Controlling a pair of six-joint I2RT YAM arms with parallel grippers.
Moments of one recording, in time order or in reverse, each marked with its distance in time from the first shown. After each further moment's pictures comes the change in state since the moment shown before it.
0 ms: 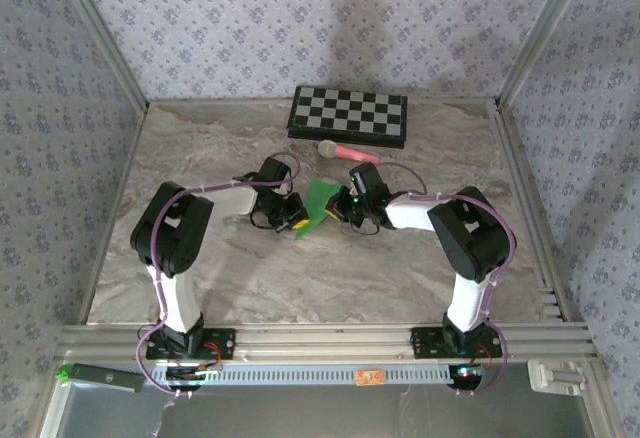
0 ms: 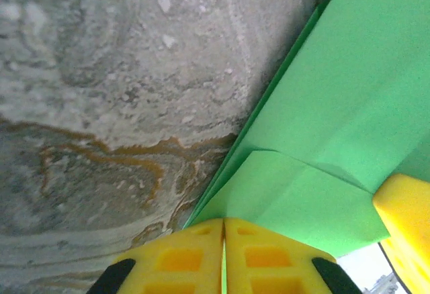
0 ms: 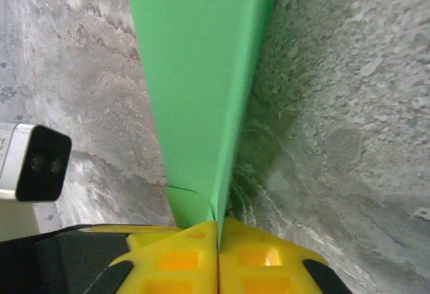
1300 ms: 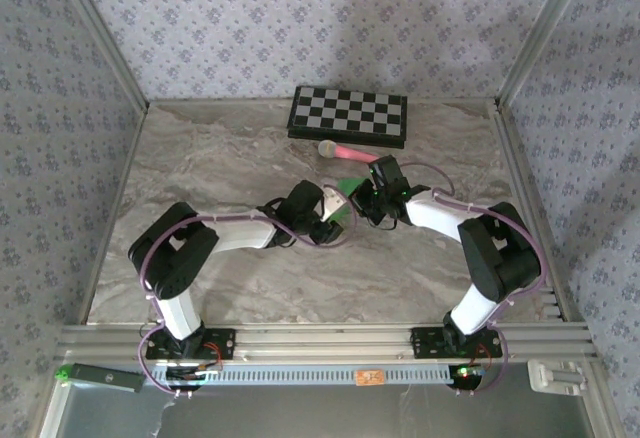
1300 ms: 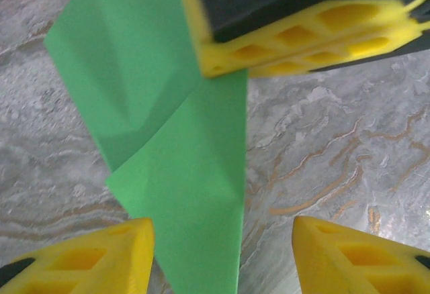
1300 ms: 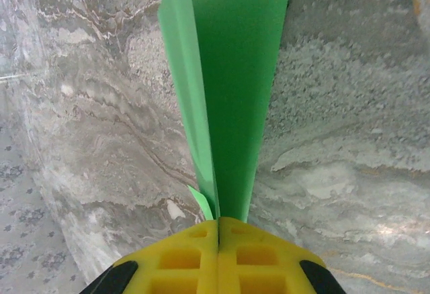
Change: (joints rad) left arm -0.306 -0.101 -0.146 0.417 -0.367 1.025; right arm -0.082 -0.184 -0.016 -0.248 0.090 0.134
